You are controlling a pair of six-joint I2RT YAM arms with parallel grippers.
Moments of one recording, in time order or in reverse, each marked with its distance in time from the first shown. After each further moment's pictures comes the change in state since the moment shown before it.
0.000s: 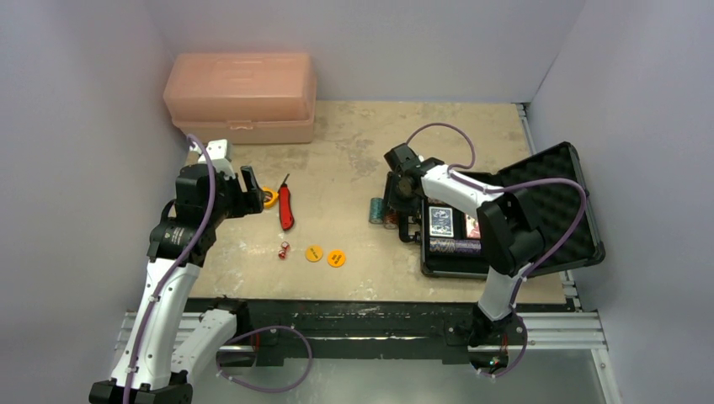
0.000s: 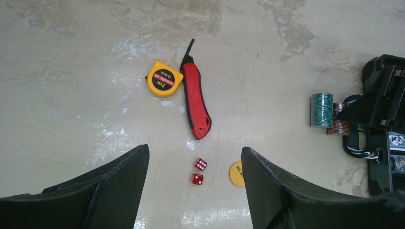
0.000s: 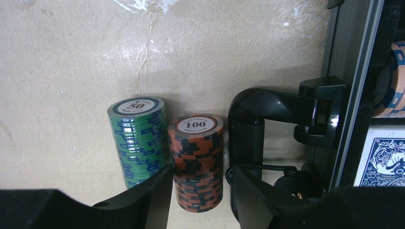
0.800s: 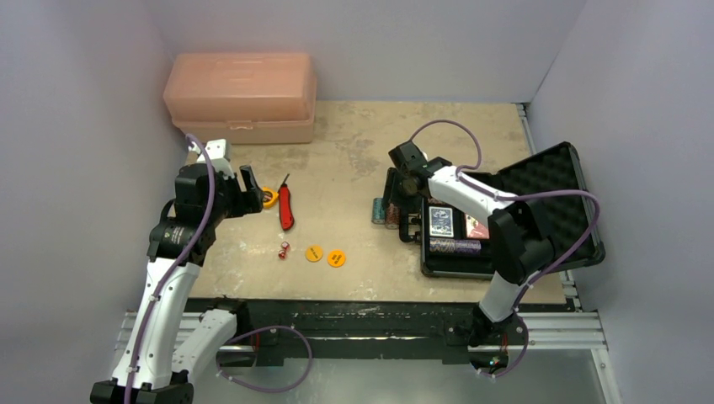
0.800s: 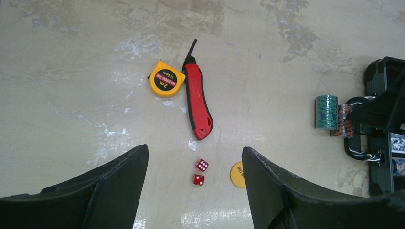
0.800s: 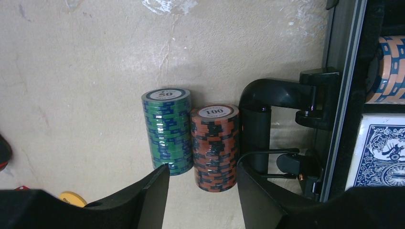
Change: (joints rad) left arm 0.011 0.003 0.000 0.000 0.001 0.000; right arm -0.003 -0.077 -0.017 0.005 -0.030 0.011
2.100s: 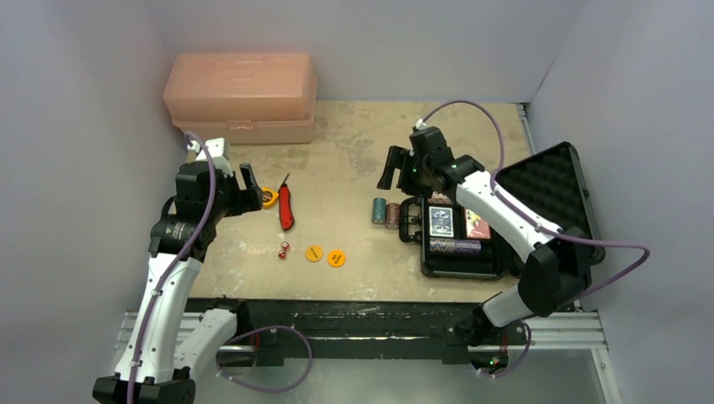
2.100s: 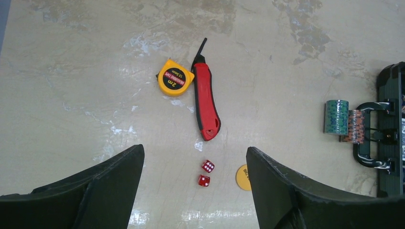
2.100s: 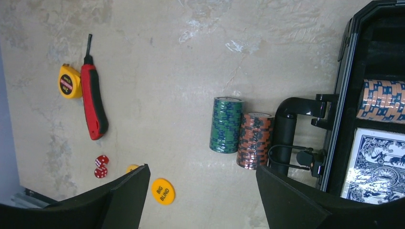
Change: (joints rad) left arm 0.023 0.025 0.001 0.000 -0.017 0.001; right arm -0.030 -0.249 0.005 0.049 -0.095 -0.067
